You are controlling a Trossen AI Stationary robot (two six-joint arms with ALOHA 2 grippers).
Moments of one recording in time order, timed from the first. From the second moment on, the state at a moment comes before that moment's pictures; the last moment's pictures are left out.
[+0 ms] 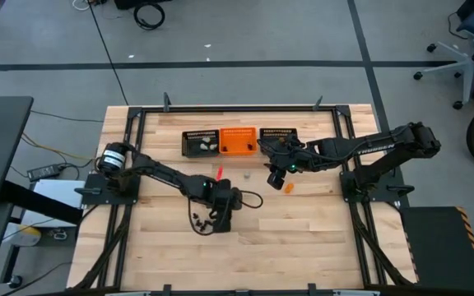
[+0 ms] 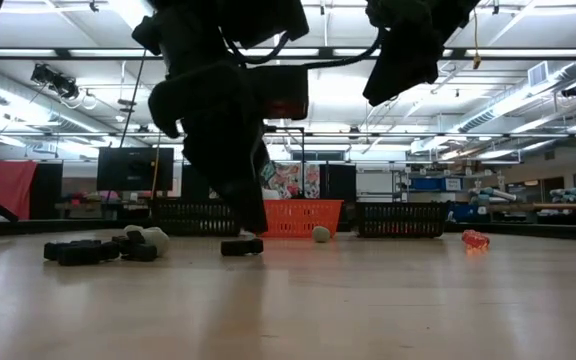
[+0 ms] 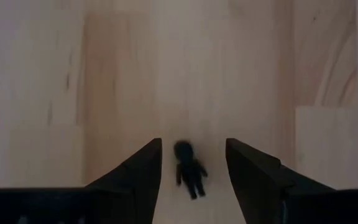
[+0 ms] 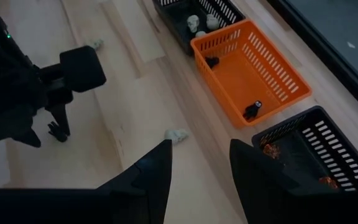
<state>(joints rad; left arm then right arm) -0.21 1.90 1.20 -0.42 -0.03 -0.23 0.09 1.34 1.06 -0.59 0.39 0.39</state>
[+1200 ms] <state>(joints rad) -0.25 1.93 1.21 -0.49 -0.06 -0.21 0.08 1.34 1.06 -0.60 0.39 0.36</state>
